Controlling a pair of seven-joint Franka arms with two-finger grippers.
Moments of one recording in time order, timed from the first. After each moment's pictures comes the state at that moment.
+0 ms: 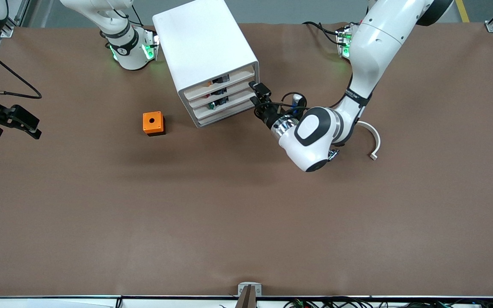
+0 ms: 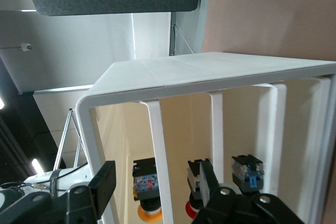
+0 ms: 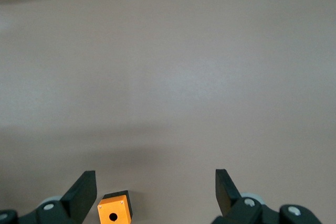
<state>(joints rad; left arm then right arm) -0.43 0.69 -0.19 -1.58 -1.02 1.43 -2.32 -0.01 0.00 0.00 -1.62 -0.03 1.75 0.06</state>
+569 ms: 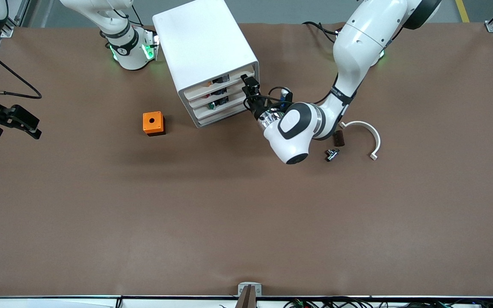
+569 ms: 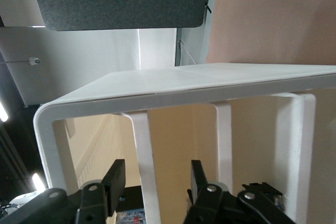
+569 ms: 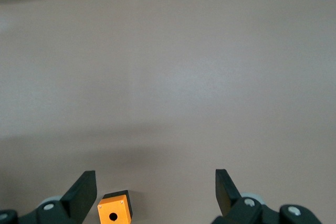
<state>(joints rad) -0.51 0.73 -0.19 -1.57 -1.03 1.43 -2.32 -0.01 0.00 0.00 -1.62 -0.03 1.75 0.06</state>
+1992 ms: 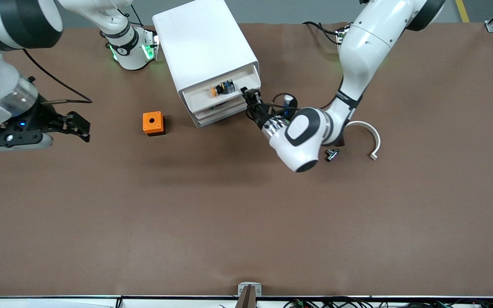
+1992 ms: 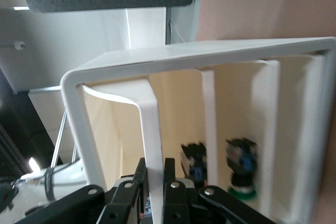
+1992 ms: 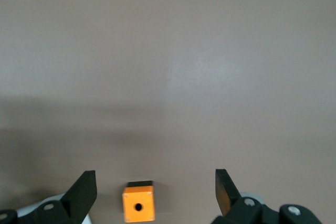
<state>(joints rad) -0.44 0.74 -0.17 -1.50 -1.04 1.45 -2.33 0.15 0.06 0.03 -1.62 -0.02 1.75 0.17</state>
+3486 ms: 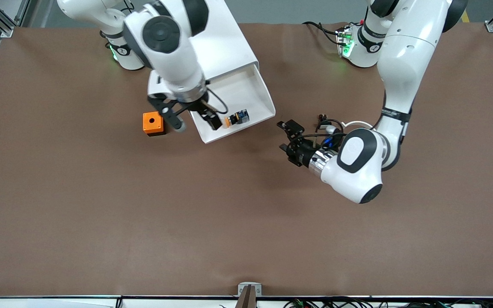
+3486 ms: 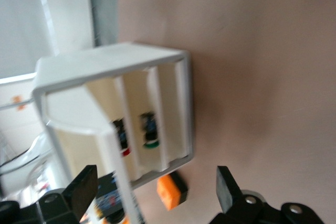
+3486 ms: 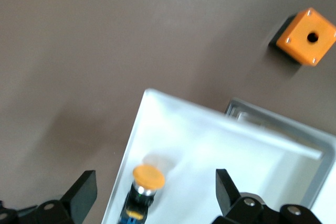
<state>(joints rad) -0.31 0.75 -0.06 -1.31 -0.78 1.45 -2.22 0.67 0.25 0.04 -1.62 0.07 1.87 1.53</state>
